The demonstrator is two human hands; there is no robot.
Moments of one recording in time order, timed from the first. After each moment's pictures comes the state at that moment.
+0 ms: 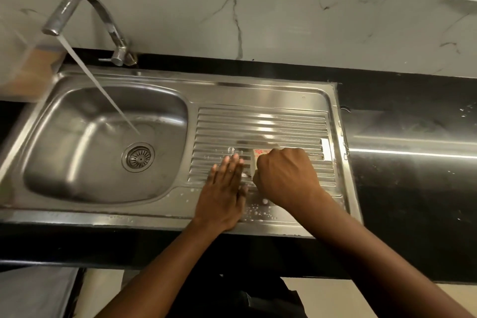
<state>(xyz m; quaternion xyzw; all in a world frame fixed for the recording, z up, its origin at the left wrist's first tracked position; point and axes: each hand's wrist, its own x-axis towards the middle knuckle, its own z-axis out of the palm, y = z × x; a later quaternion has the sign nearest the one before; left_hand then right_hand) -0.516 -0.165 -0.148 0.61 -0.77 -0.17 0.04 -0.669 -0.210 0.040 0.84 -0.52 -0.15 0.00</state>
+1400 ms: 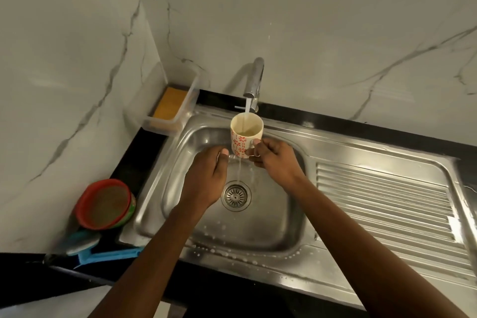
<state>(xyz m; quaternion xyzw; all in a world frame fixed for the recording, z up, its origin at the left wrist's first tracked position) -0.154 -0.241 -0.020 0.72 -0.55 -0.22 0.35 -0.331 -0.319 0.001 0.61 -0.55 0.27 -0.50</state>
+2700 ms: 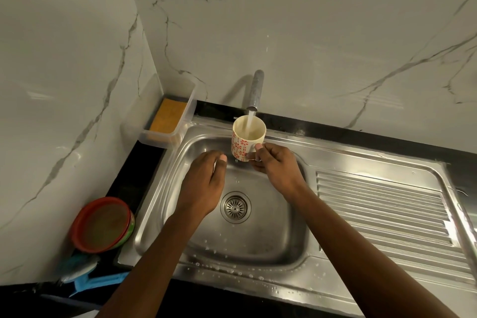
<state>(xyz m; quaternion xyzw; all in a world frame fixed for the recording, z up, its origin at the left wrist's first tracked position) -0.133 -0.251 -0.013 0.71 -0.55 -0.24 0.38 -0.316 -0.324 0.005 0.58 -0.54 0.33 -0.52</state>
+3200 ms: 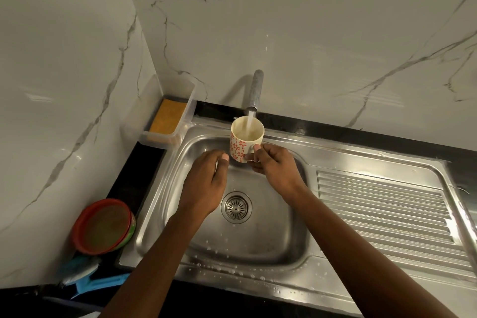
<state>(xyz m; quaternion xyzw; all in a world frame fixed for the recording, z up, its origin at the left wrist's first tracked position) -0.135 -0.254 -0.008 0.70 -0.55 -0.24 0.38 -0.312 -0.321 0.005 0.59 -0.53 0.34 -0.51</state>
